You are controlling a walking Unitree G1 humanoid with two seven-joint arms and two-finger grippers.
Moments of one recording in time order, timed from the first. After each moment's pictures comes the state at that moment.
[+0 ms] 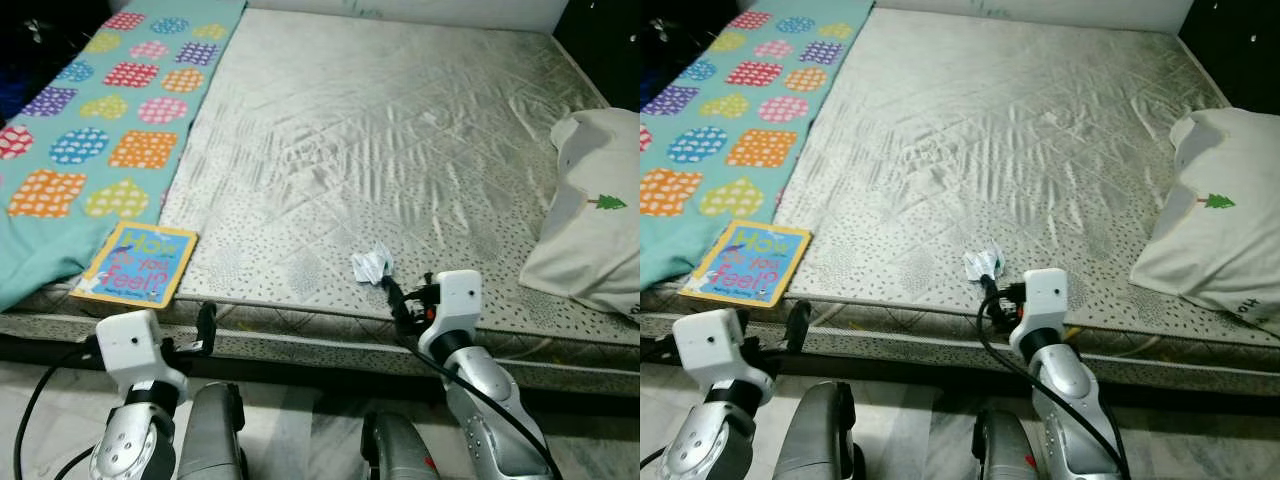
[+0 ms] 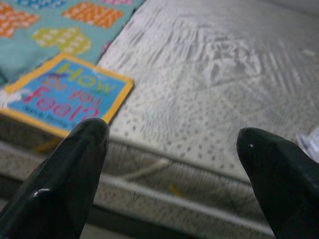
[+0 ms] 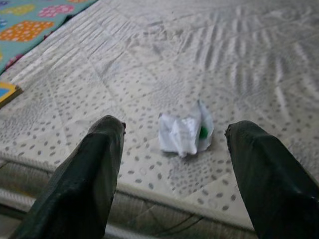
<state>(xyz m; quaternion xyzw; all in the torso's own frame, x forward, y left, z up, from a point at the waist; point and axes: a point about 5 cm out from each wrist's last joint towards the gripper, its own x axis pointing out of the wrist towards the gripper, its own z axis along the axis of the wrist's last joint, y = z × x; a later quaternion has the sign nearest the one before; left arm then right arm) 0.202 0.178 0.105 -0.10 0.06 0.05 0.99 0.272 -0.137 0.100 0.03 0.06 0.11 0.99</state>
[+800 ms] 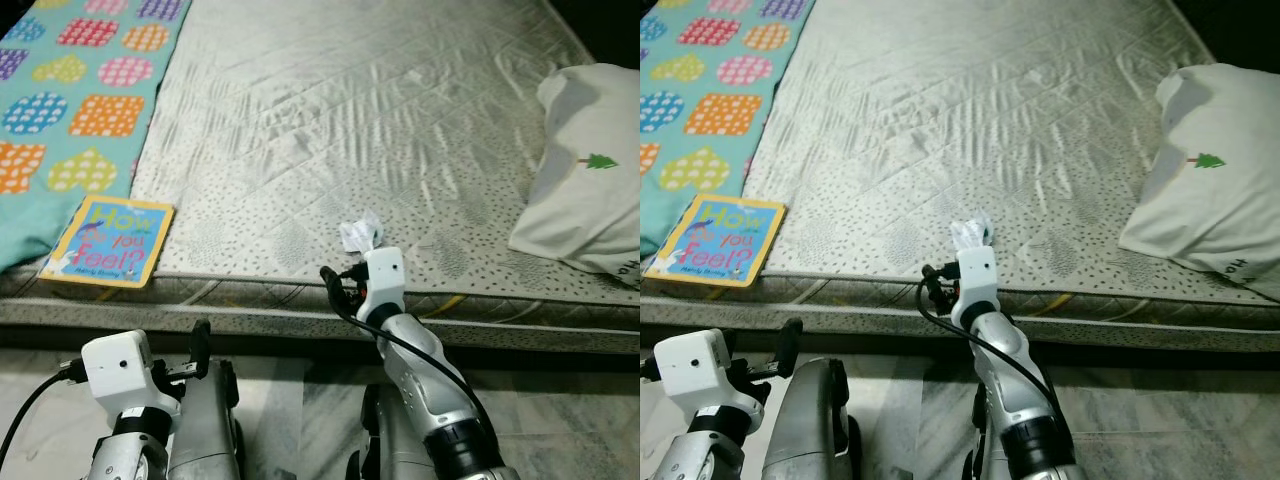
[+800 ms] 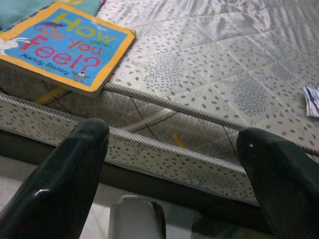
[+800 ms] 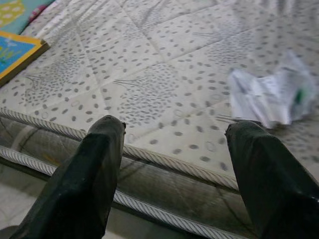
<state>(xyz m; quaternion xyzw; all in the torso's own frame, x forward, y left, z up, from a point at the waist) 0.174 0.172 0.118 -0.10 0.08 0.06 0.99 0.318 -0.059 0.097 0.05 0.08 0.19 0.98</state>
